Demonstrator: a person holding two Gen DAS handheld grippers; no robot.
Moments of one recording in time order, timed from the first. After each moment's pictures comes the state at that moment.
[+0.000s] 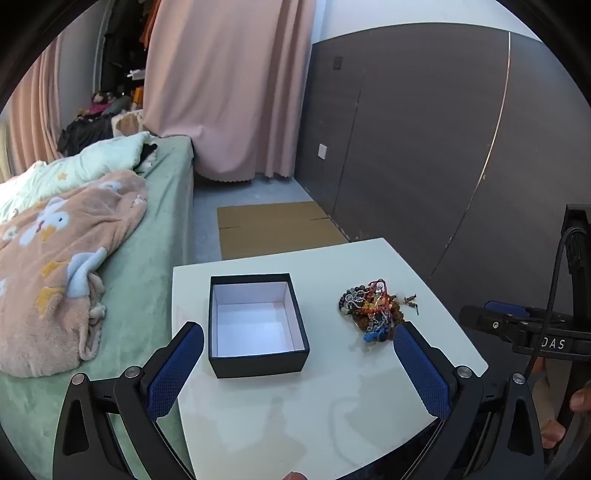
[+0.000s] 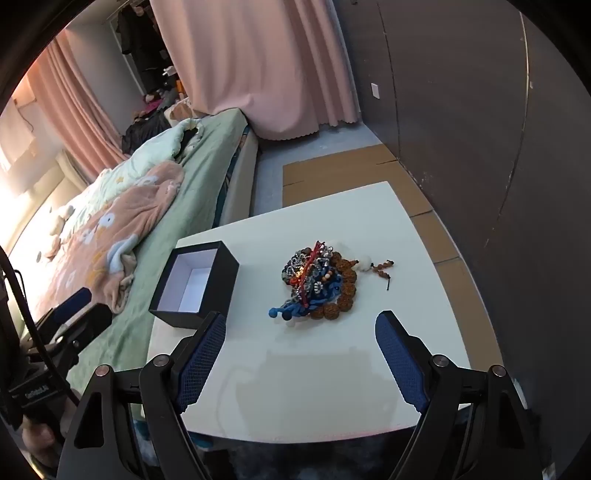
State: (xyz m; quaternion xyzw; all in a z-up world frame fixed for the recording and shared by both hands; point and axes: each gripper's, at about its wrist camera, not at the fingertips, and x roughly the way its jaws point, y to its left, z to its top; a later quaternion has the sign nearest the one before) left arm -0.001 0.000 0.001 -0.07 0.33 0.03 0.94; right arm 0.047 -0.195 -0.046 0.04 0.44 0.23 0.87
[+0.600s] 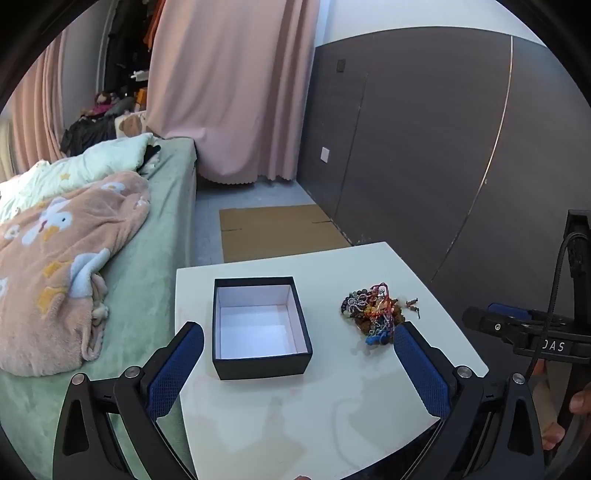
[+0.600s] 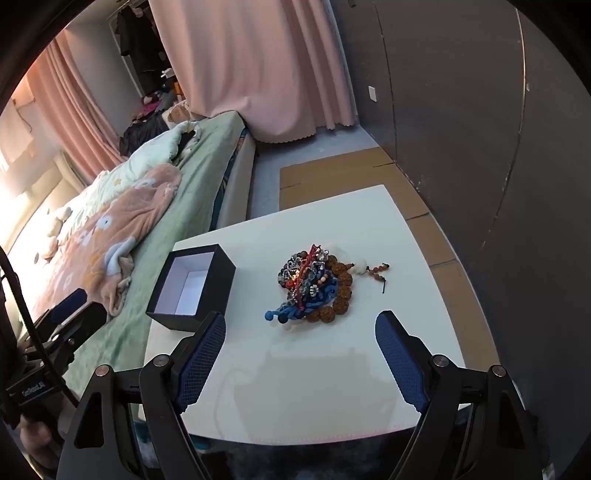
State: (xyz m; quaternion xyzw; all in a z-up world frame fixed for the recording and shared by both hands) left arm 0.000 0.001 0.000 -0.08 0.33 0.03 0.94; right arm 0.049 -0.198 -0.046 0.03 0.43 0.22 0.87
